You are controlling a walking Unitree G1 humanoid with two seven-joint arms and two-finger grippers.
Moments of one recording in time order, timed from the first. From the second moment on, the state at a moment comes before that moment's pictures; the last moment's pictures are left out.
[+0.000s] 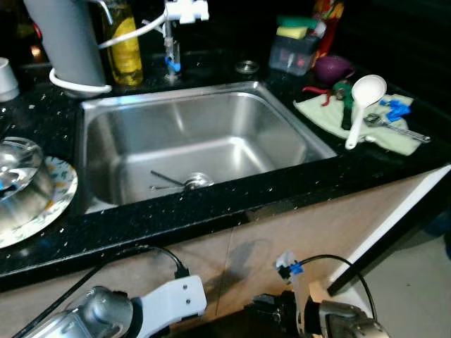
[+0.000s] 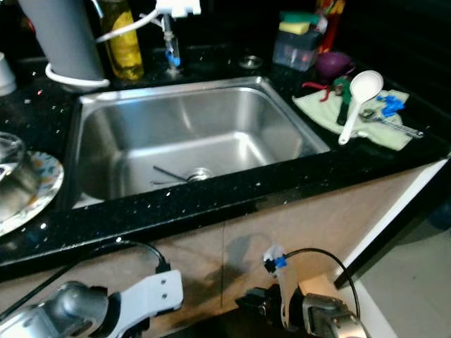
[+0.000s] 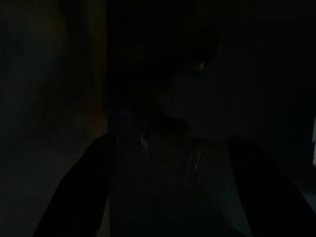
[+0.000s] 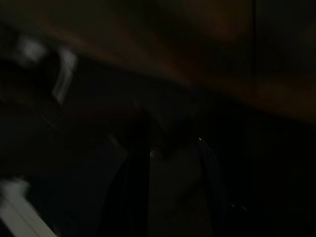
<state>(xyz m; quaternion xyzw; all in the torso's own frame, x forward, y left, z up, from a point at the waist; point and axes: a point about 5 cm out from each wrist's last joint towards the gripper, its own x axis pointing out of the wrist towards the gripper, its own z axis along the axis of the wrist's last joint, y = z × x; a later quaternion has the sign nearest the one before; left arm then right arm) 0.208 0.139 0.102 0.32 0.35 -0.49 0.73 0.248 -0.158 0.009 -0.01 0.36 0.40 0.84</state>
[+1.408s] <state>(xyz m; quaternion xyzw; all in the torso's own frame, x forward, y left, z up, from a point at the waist) 0.211 0.164 -0.058 0.11 0.41 -0.10 0.90 0.221 -0.141 -0.062 0.03 0.39 0.10 0.91</state>
